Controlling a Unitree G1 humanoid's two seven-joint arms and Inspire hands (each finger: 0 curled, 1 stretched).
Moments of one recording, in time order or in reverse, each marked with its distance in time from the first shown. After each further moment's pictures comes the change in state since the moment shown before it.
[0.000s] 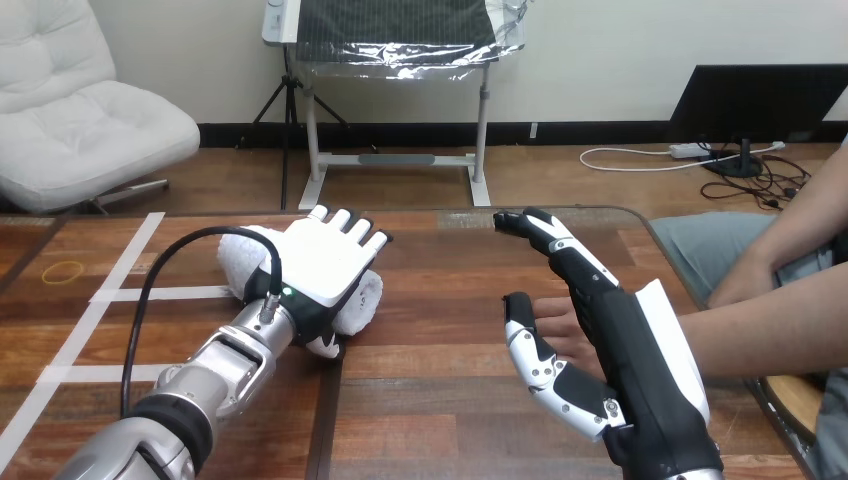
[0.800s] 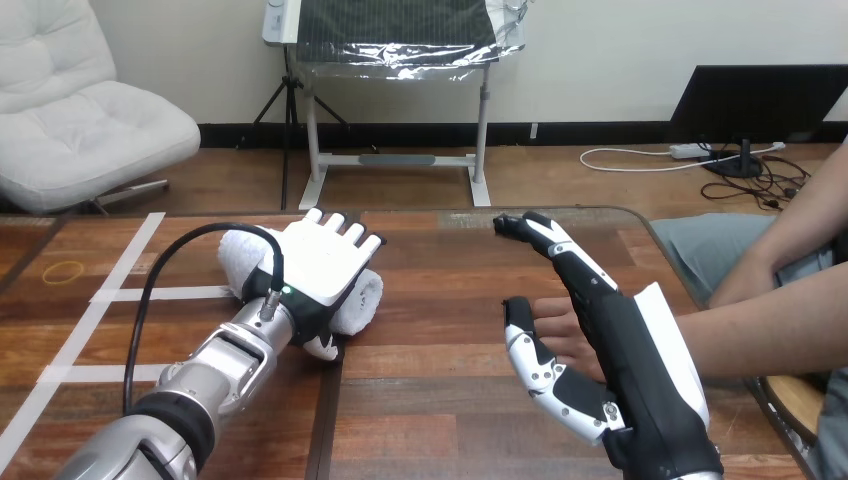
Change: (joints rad) left arm -0.005 -0.004 0.003 -0.002 -0.008 0.012 -0.048; right arm 0.014 -0.003 0.000 -0.005 -0.007 0.012 0.000
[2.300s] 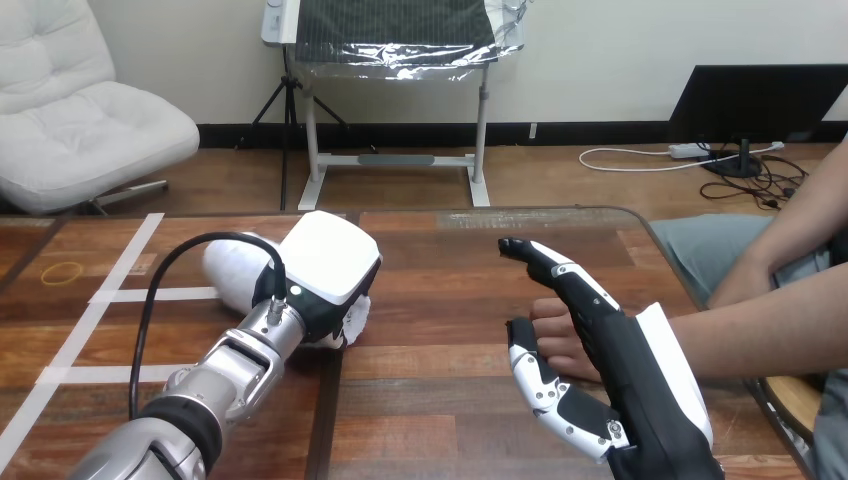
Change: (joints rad) left arm -0.001 -0.028 -0.003 0.045 0.003 -0.030 0.188; right arm 0.041 -0.017 -0.003 -0.010 0.017 0.007 0.014
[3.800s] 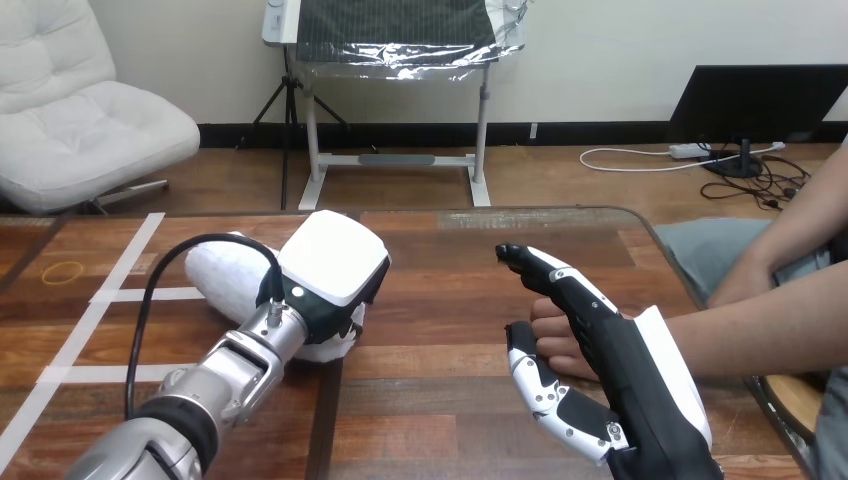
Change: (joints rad) left arm 0.001 0.009 0.003 0.002 -0.007 -0.072 0.055; right arm 0.000 -0.005 0.000 -0.001 0.007 0.015 0.006
